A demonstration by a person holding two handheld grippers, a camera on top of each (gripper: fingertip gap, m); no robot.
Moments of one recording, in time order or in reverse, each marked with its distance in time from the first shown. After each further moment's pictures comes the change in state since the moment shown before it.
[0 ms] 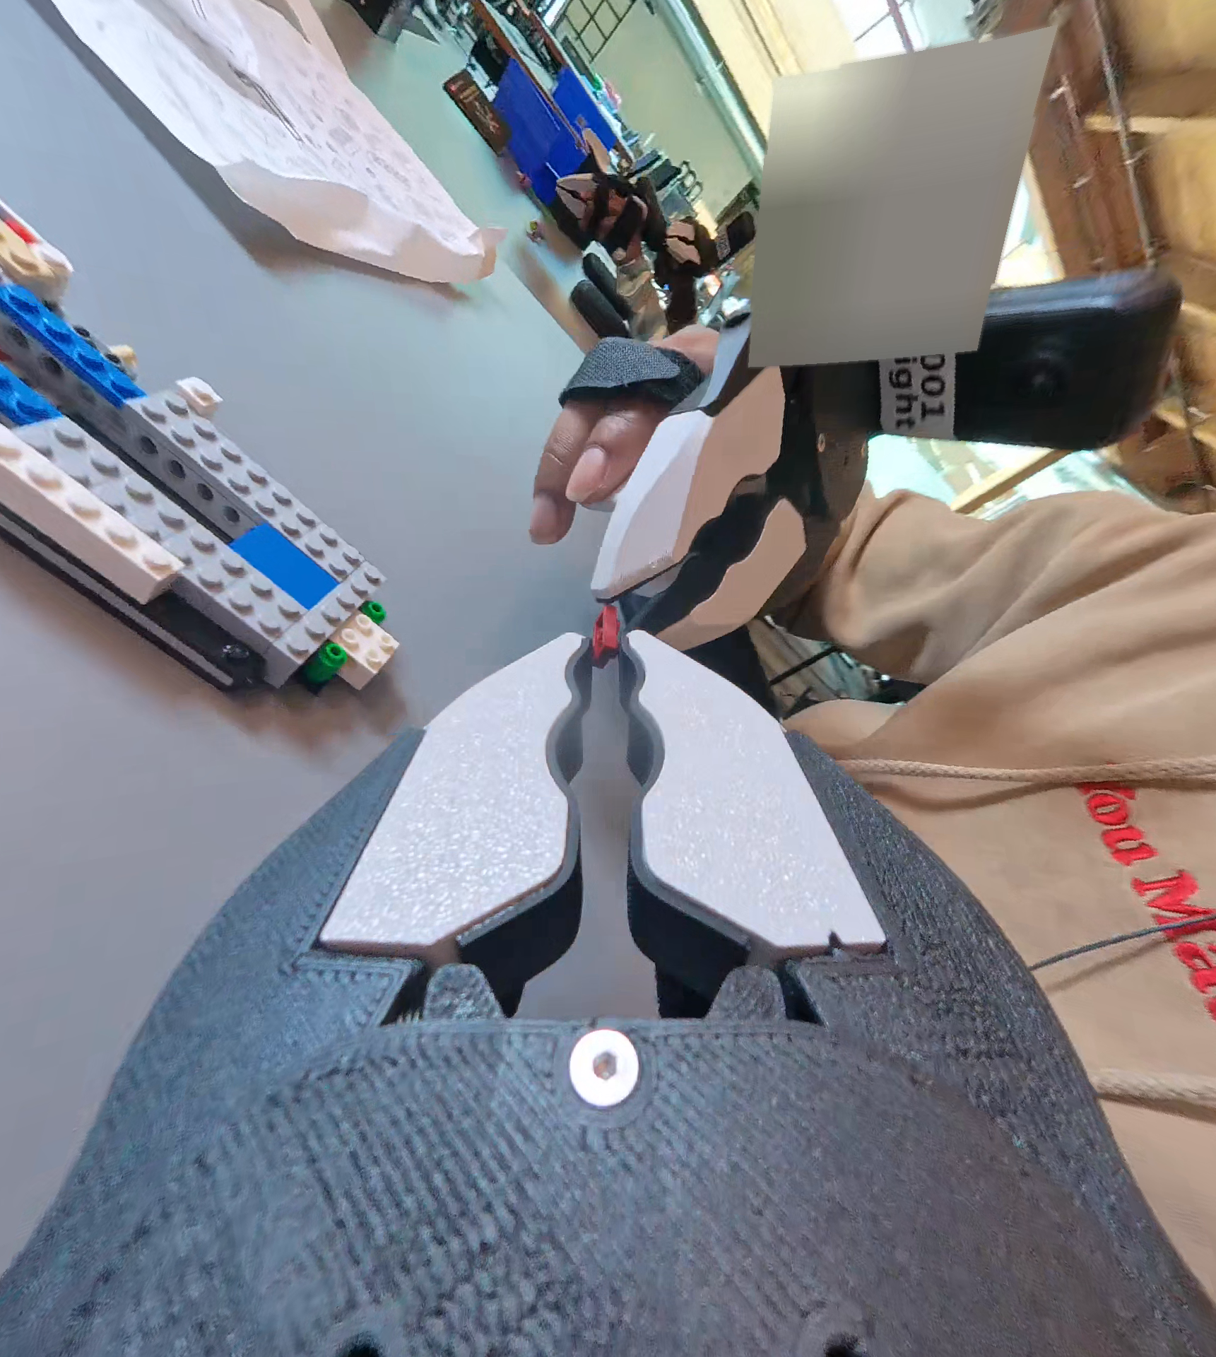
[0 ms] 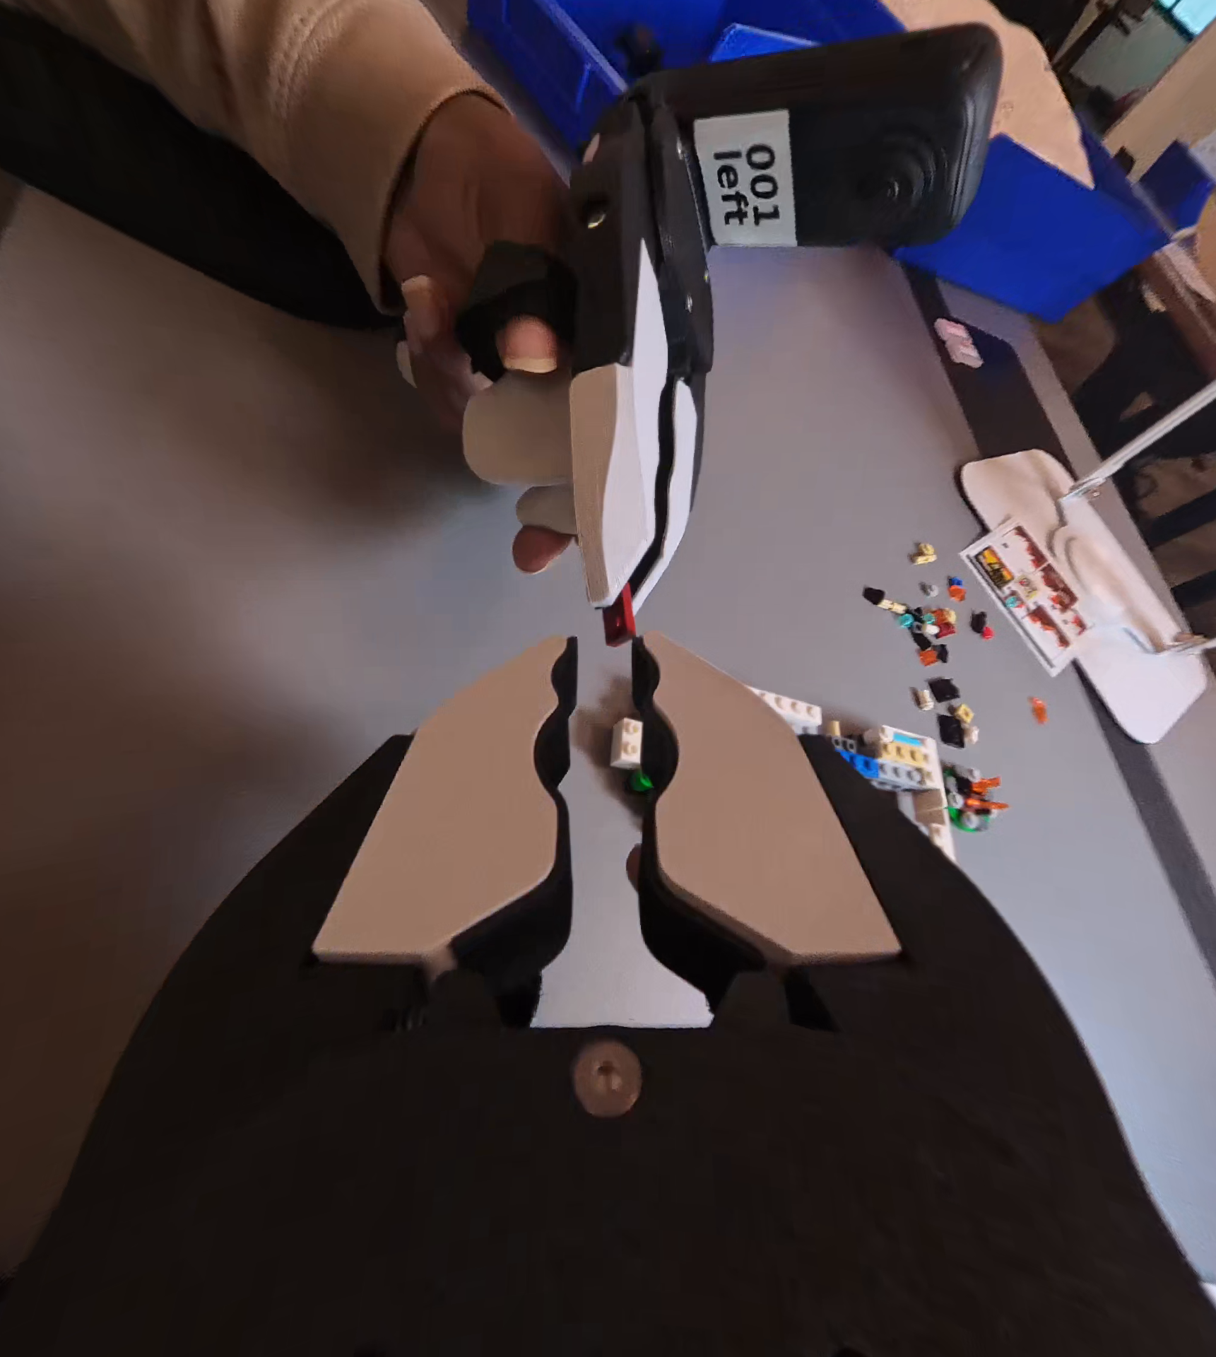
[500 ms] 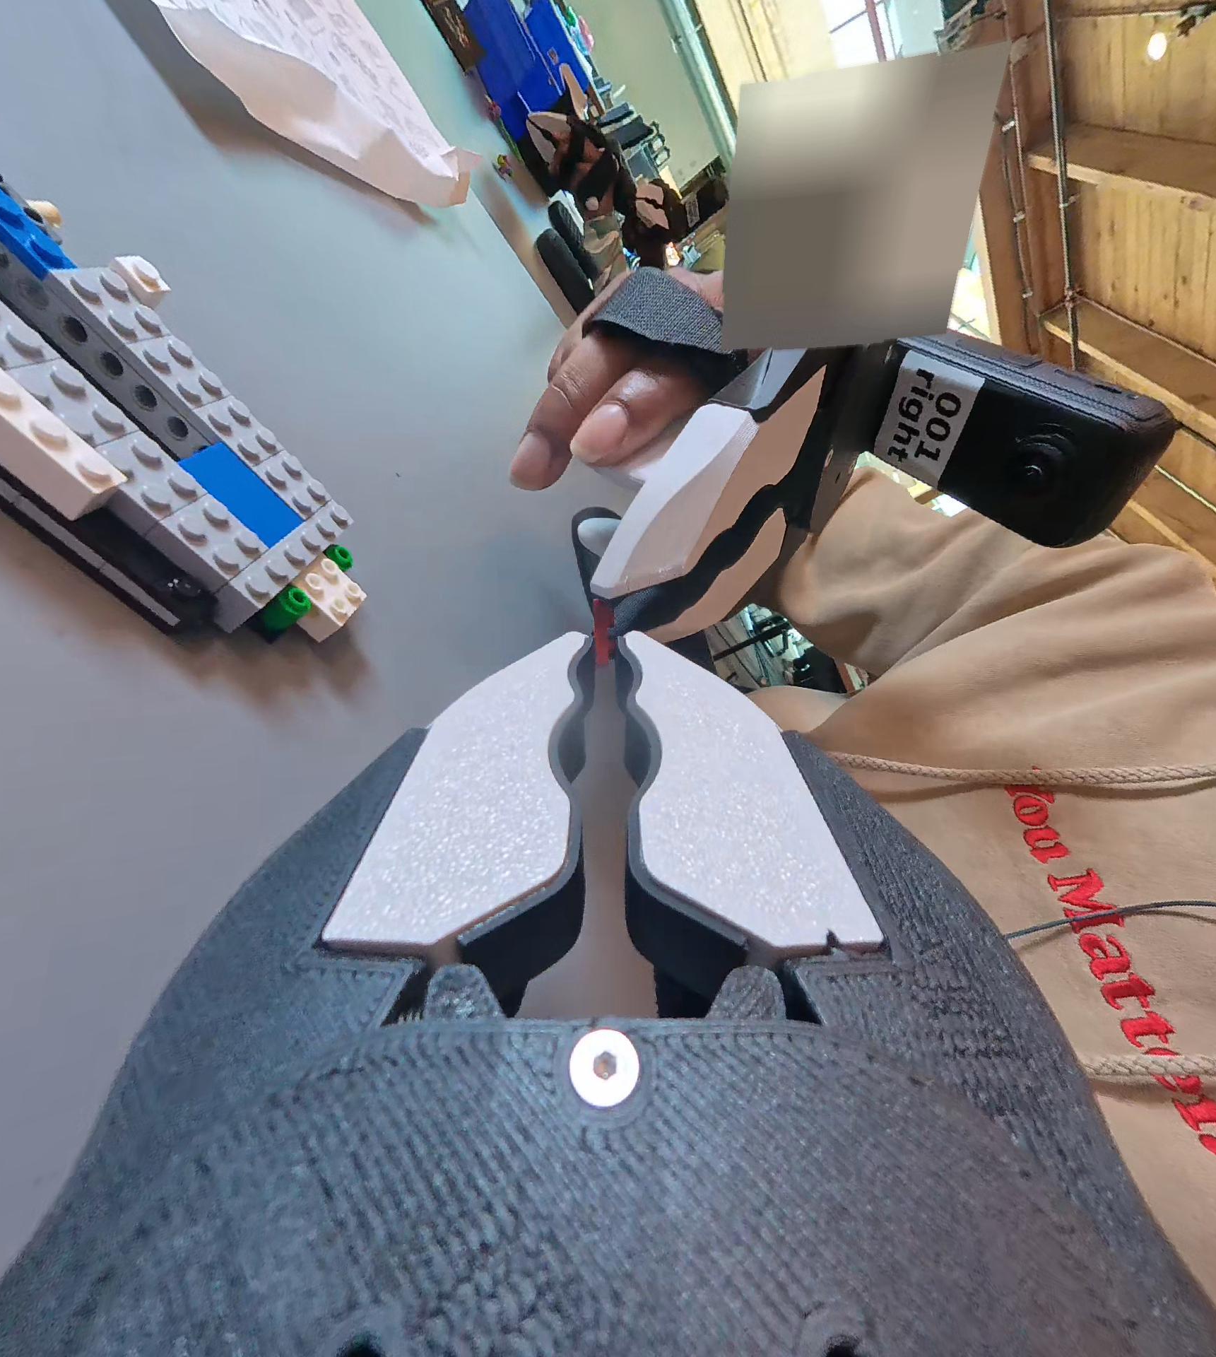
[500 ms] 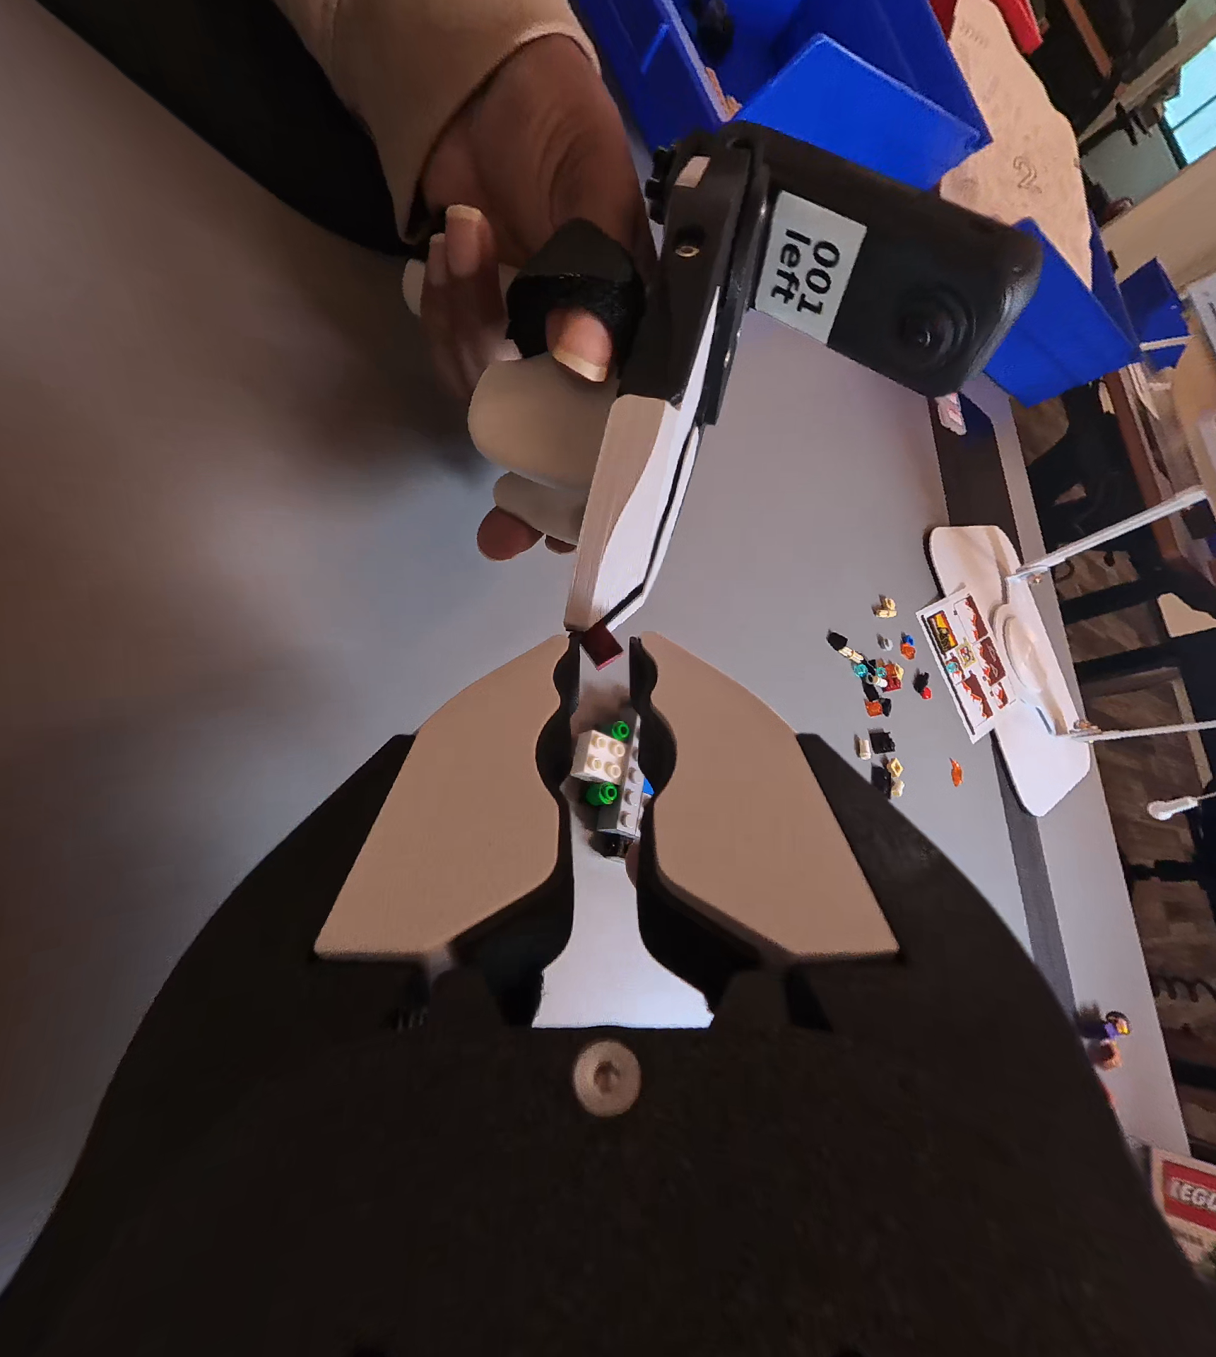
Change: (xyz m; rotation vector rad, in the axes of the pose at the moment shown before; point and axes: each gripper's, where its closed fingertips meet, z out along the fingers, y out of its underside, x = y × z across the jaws) left arm 0.002 0.009 0.001 -0.048 0.065 -0.133; right arm -0.003 -0.003 0.007 -0.044 -0.017 -0.214
